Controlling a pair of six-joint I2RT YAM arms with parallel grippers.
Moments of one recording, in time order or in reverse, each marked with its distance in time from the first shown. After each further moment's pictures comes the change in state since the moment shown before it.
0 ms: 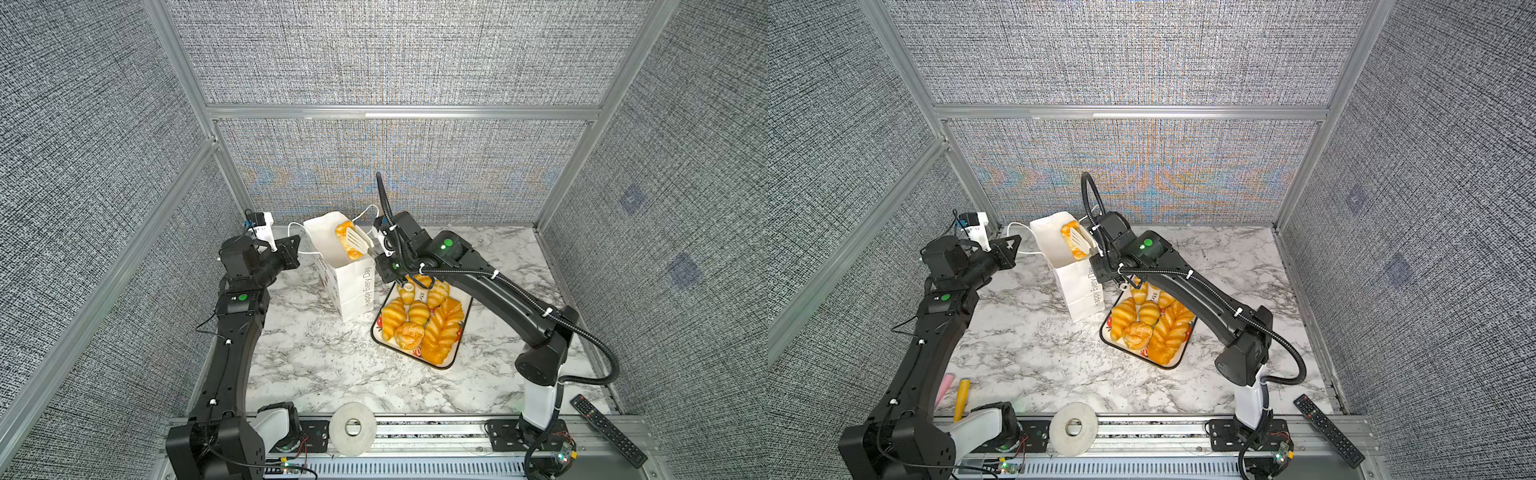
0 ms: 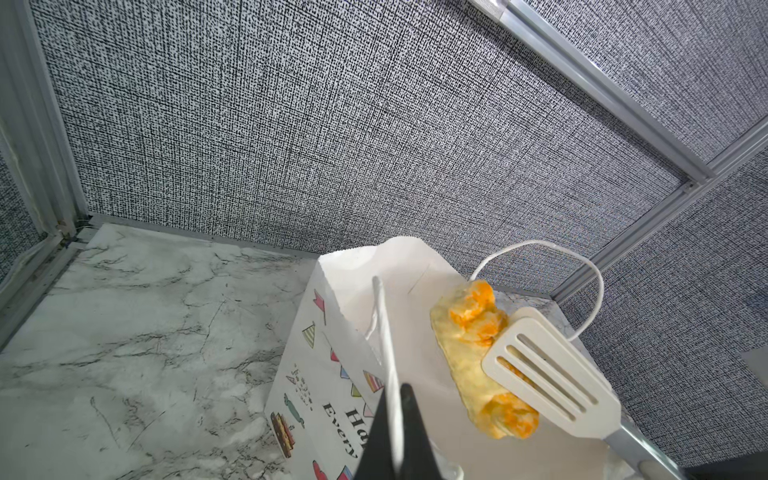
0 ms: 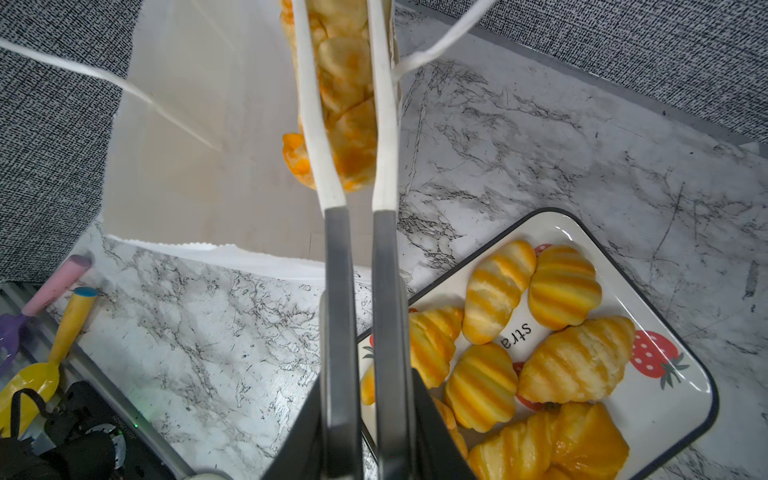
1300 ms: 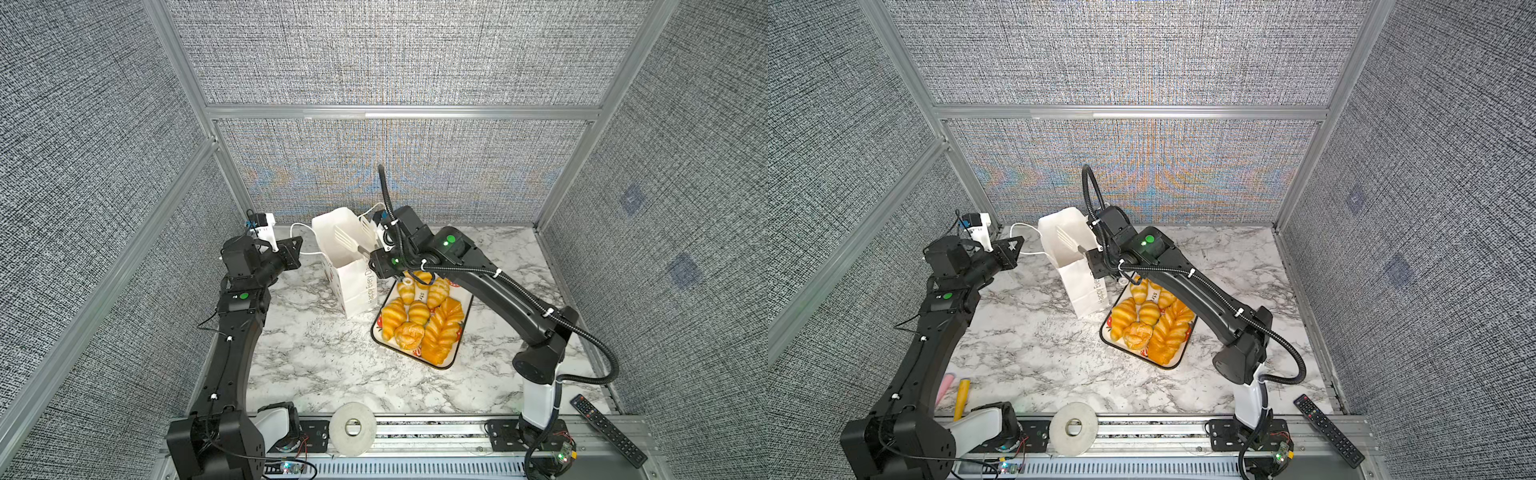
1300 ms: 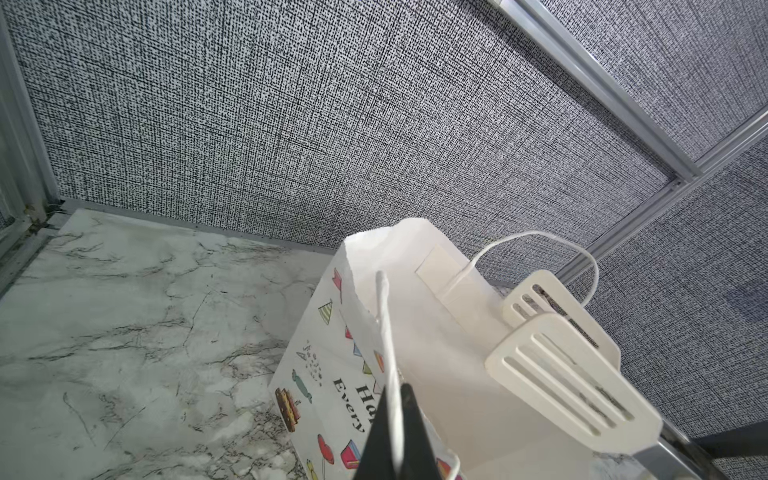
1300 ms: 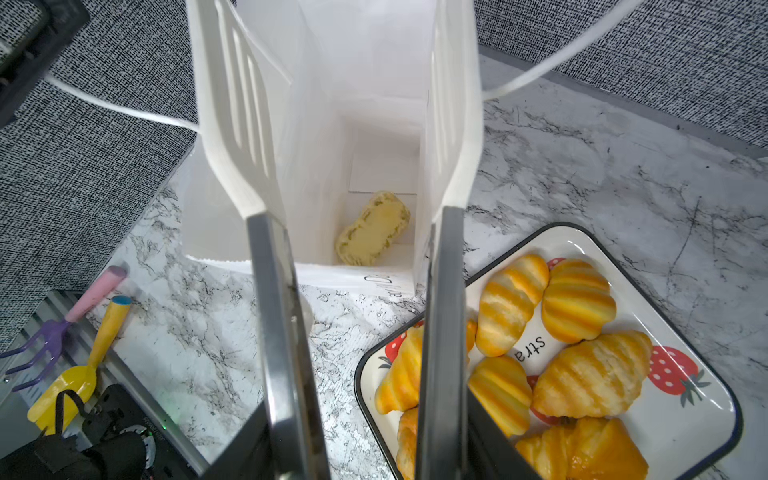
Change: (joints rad) left arm 0.002 0.018 -0.007 0.009 0.031 -0.020; right arm 0.003 0.019 0.083 -0.013 -0.032 0.012
